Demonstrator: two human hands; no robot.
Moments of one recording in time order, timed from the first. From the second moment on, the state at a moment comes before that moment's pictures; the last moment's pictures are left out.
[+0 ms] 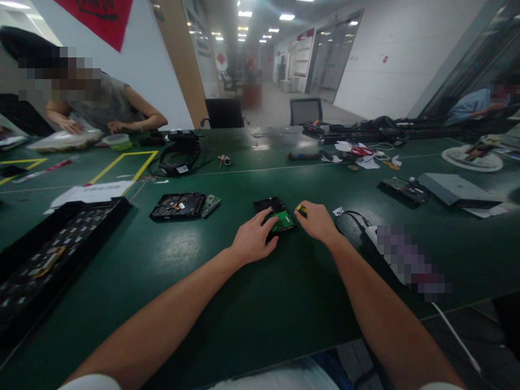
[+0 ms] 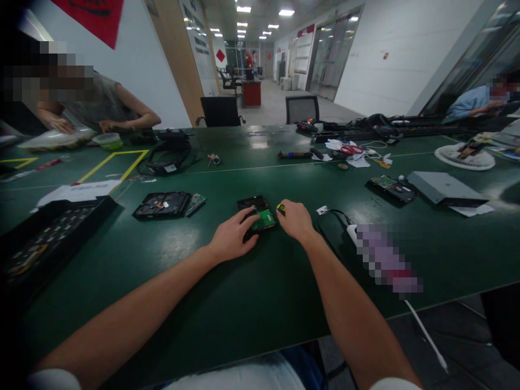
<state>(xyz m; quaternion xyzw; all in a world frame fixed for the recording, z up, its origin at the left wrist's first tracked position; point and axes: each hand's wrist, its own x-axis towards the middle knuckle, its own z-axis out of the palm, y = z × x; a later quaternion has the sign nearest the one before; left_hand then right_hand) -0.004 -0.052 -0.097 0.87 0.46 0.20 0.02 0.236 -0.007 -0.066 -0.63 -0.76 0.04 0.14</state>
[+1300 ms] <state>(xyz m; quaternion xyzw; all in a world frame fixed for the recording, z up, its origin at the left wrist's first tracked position) -0.004 -0.045 -0.108 0.86 0.46 0.20 0.02 0.229 -0.017 -0.051 -0.58 -0.81 0.01 0.05</state>
